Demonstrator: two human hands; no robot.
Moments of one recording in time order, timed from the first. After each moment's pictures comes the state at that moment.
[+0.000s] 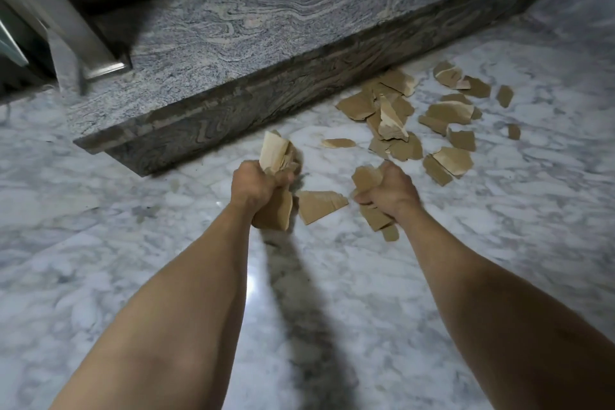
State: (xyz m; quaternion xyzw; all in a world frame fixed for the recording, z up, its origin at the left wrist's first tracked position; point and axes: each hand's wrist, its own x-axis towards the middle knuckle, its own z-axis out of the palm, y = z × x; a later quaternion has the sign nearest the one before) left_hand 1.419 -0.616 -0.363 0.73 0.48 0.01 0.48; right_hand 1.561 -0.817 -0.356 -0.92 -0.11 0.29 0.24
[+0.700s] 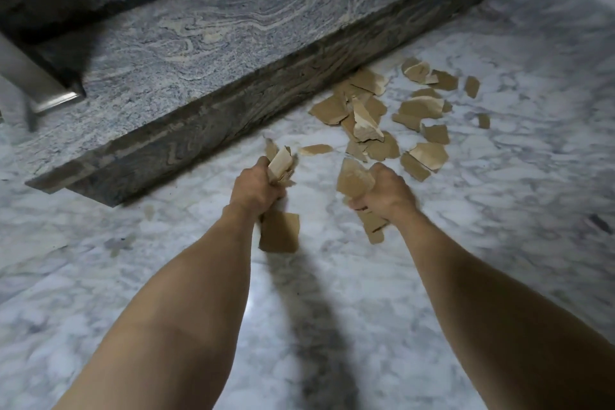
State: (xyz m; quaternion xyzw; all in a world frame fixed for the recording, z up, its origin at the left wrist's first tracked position) left_hand 1.465 -0.618 -0.383 0.89 0.34 -0.08 0.30; right_hand 1.569 -0.835 -0.348 -0.93 -0.09 0.27 0.22
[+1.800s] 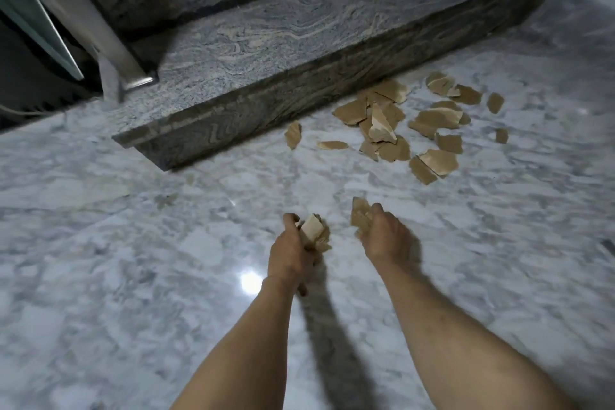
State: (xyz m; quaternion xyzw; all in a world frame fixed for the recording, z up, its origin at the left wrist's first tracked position) left_hand 1.360 -0.771 -0.380 0.82 0.43 -0.06 0.36; right_hand 1.492 -0.889 -0.382 -0.96 -0.20 0.17 0.09
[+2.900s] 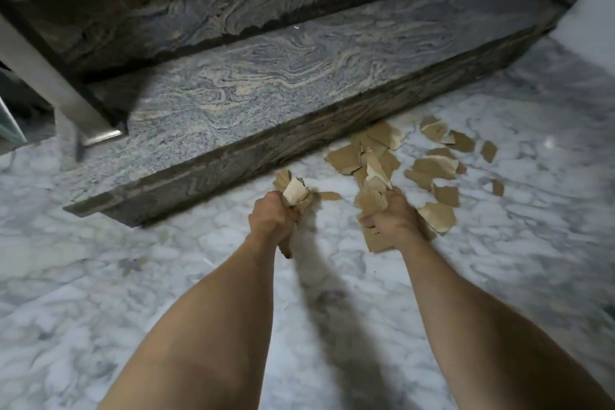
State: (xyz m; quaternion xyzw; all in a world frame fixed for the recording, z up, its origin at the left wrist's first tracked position) left_hand 1.501 -0.628 -0.348 0.81 0.46 -0.07 0.36; right_hand 1.633 -0.809 -0.340 -0.91 -0.04 0.27 0.32
